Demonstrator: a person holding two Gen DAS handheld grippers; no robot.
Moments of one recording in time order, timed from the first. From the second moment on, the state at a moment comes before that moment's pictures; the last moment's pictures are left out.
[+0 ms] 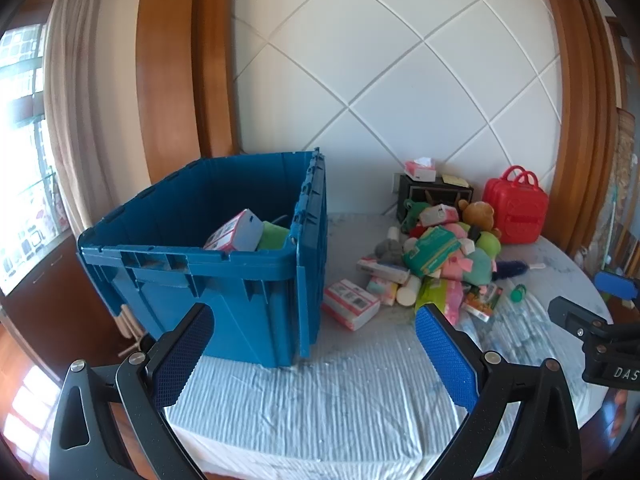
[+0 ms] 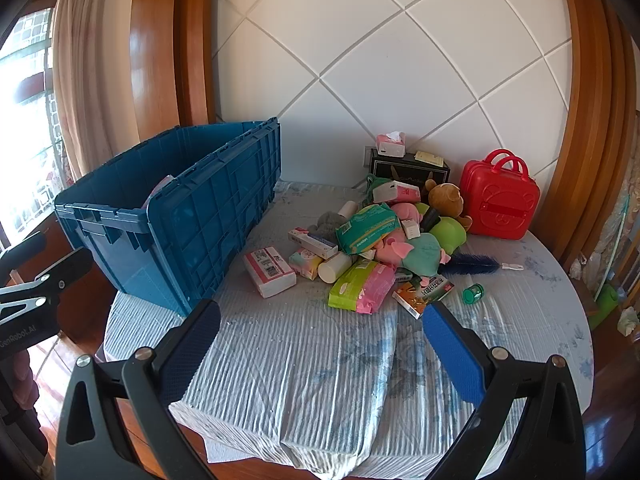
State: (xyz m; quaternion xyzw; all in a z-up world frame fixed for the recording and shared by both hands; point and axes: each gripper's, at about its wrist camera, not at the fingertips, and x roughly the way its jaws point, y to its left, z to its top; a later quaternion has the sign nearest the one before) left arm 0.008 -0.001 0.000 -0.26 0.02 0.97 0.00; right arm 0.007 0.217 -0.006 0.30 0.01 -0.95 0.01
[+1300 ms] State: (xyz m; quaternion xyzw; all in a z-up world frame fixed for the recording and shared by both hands) left arm -0.030 0.030 -0.050 -0.33 0.04 0.94 0.09; right arm 0.021 0.245 -0.044 0.35 -0.01 -0.93 -0.08
